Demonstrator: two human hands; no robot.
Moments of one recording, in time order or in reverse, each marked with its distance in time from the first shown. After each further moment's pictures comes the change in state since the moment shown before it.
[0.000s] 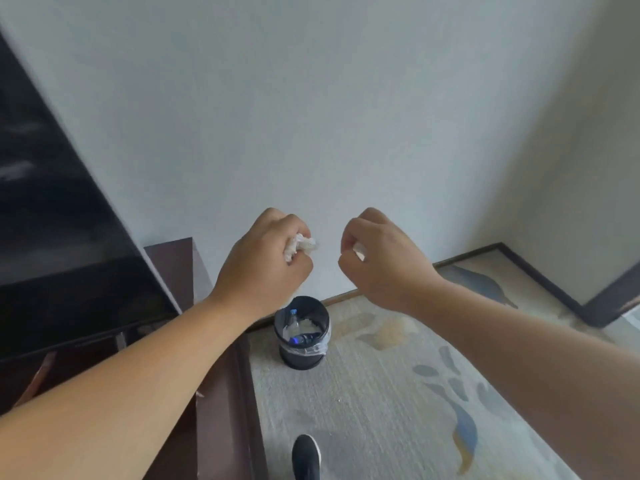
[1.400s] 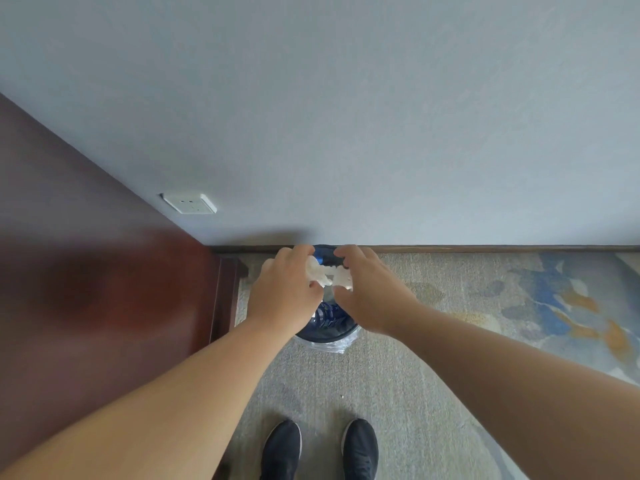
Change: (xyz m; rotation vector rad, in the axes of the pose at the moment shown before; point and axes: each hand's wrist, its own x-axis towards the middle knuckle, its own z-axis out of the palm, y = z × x) left_hand 0.101 -0.385 0.418 0.105 -0.344 -0.858; right_hand 0.242 0.327 0.454 0.145 -0.801 0.158
